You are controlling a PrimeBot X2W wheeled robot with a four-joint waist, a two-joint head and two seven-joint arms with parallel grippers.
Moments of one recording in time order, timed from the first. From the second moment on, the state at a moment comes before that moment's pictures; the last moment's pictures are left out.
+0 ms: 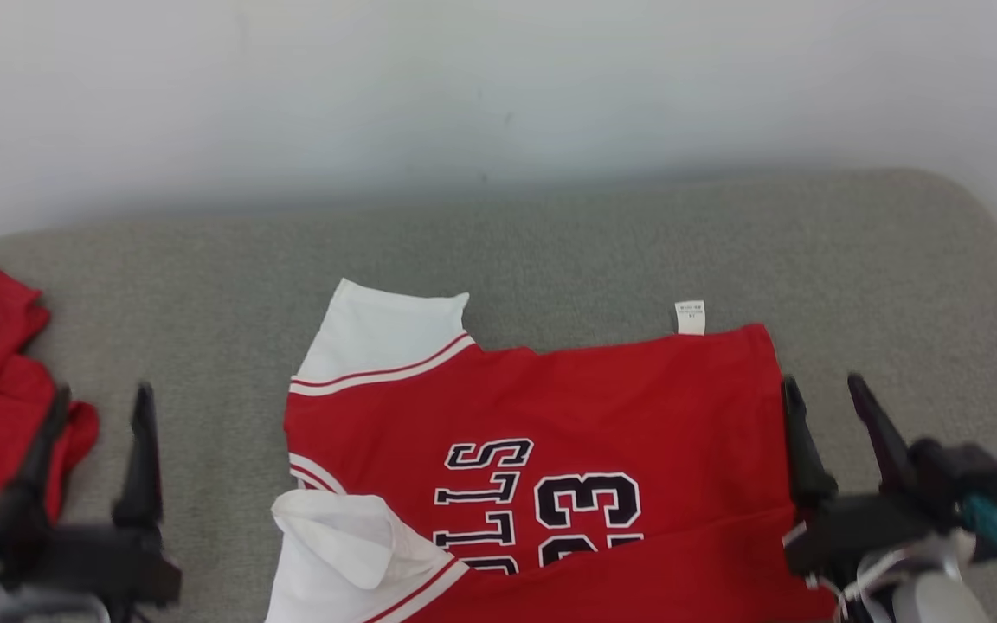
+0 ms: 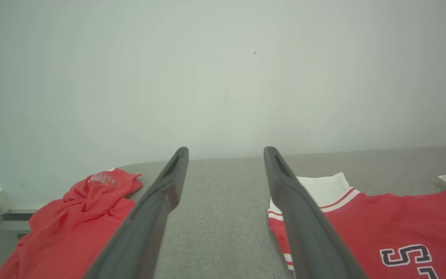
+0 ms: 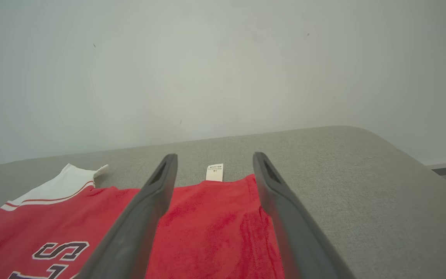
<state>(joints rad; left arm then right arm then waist) -0.10 0.34 -0.04 0.02 -0.35 0.01 -0.14 -0.12 -0.11 -0.06 0.16 0.18 0.13 -0.11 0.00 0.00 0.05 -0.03</state>
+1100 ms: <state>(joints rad) -0.81 0.55 -0.32 0.58 -0.57 -0.13 0.18 -0.75 -0.08 0.05 0.70 0.18 0.13 -0.23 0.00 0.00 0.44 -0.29</state>
